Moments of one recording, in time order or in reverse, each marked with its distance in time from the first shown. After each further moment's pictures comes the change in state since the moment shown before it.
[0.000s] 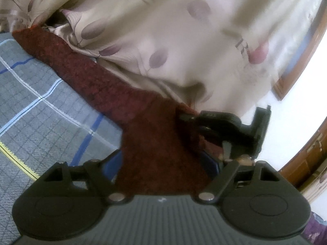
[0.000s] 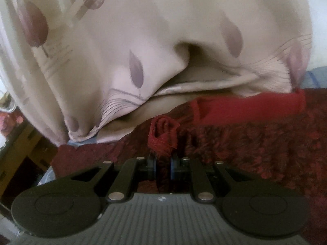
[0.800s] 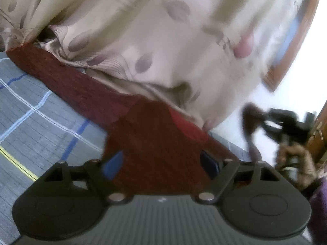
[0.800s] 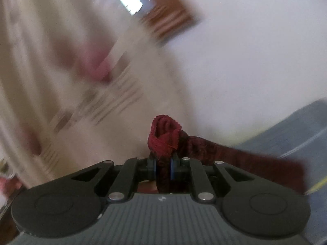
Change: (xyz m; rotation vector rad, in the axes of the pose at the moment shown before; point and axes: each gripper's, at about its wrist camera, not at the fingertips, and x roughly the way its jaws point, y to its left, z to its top) left arm -0.016 -0.042 -0.005 0.070 -0.018 0.022; right arm -0.182 -0.119 0.100 0.141 -0.277 -0.059
